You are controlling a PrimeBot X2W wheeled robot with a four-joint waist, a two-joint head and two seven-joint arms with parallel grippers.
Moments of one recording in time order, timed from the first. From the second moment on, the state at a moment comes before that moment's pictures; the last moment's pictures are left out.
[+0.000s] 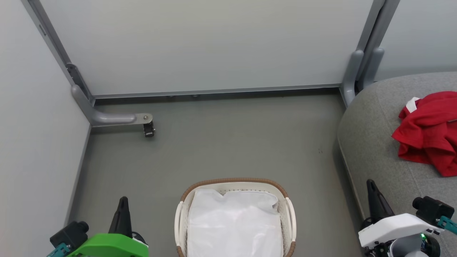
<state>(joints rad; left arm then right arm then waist) 0.00 0.06 -0.09 0.31 -0.76 -0.06 -0.14 -0.01 -0.04 -0.04 0.25 0.59 0.13 -0.14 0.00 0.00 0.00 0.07</state>
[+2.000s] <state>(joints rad) -0.07 0.05 0.06 0.27 -1.36 -0.11 0.04 -0.07 -0.04 -0.09 0.25 1.31 0.13 0.04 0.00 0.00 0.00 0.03</state>
